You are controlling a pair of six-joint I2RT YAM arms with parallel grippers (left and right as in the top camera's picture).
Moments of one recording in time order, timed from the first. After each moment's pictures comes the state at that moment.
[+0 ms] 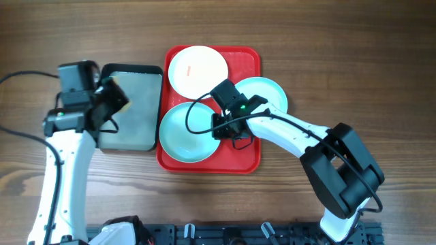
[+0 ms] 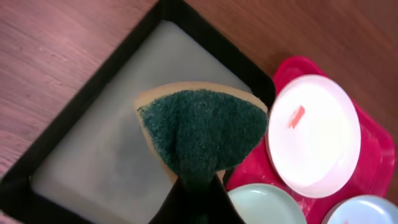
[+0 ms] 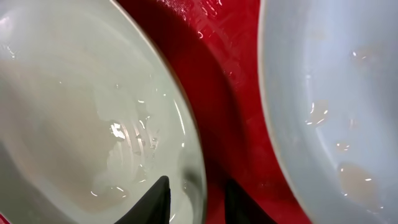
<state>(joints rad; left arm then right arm) 0.15 1.31 1.04 -0.69 0.07 -0.50 0.69 1.92 1.18 -0.54 -0.20 0.66</state>
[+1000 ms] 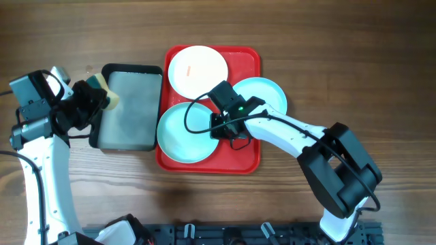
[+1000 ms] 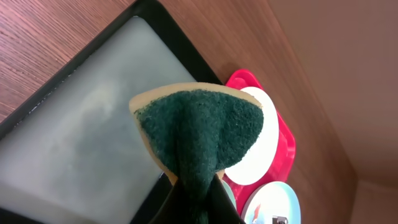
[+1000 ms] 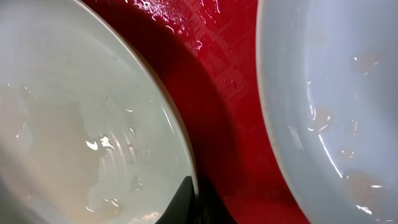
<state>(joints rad) 0.41 1.31 1.04 -0.67 0.49 -0.52 0.70 1.93 1.18 -0.52 -0.18 0.71</state>
